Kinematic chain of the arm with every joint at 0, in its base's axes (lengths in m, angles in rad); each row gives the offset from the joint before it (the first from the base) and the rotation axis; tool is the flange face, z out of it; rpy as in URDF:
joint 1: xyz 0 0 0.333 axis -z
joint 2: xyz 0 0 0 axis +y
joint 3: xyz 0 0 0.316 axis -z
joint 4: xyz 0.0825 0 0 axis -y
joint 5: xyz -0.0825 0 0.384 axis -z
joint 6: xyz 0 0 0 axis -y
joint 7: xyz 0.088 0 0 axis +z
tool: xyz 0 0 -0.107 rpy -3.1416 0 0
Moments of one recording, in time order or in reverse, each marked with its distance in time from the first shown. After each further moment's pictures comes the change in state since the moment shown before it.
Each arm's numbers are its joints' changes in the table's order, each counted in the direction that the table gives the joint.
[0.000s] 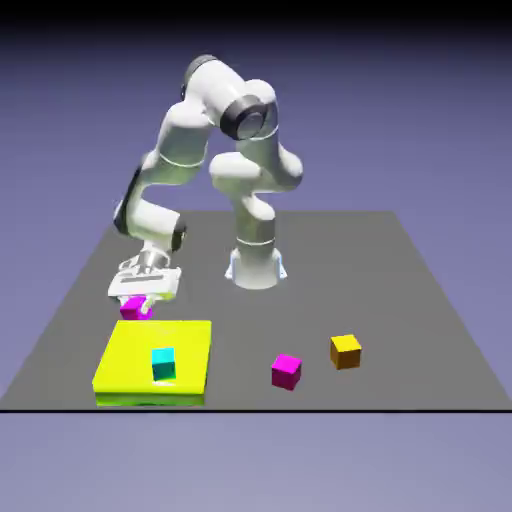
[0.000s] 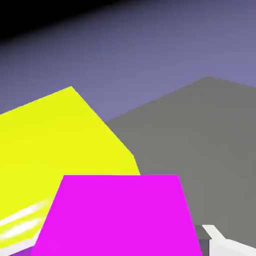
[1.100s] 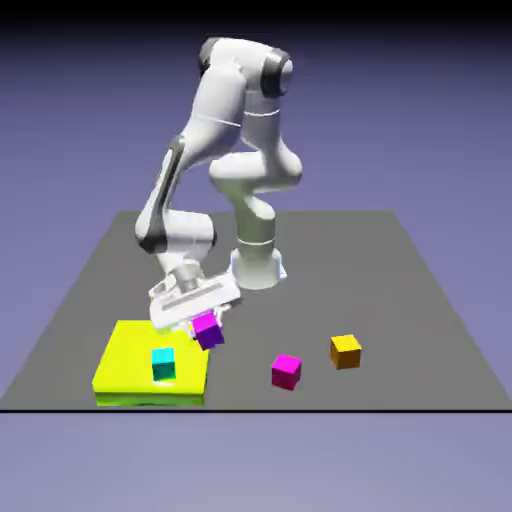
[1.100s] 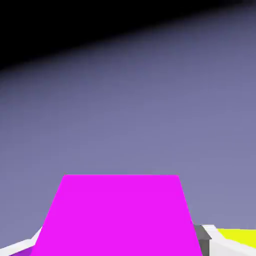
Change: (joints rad) arm -0.355 -0.357 -0.354 0.045 -0.046 0.293 0.254
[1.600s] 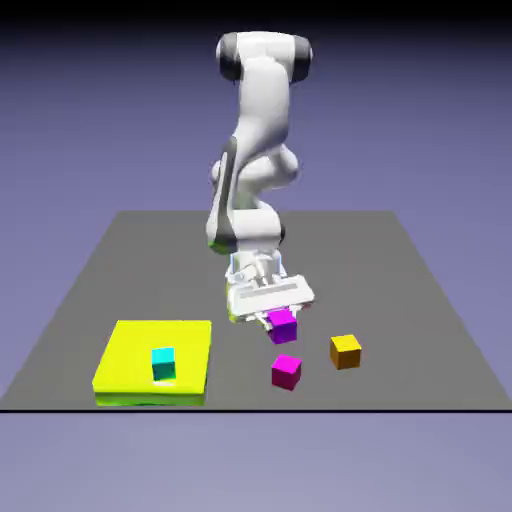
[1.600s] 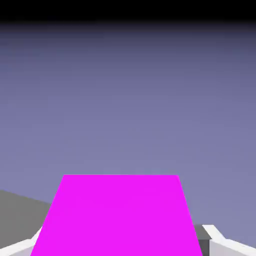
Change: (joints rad) arm -0.266 0.010 -0.117 -0.081 -0.499 0.089 0.352
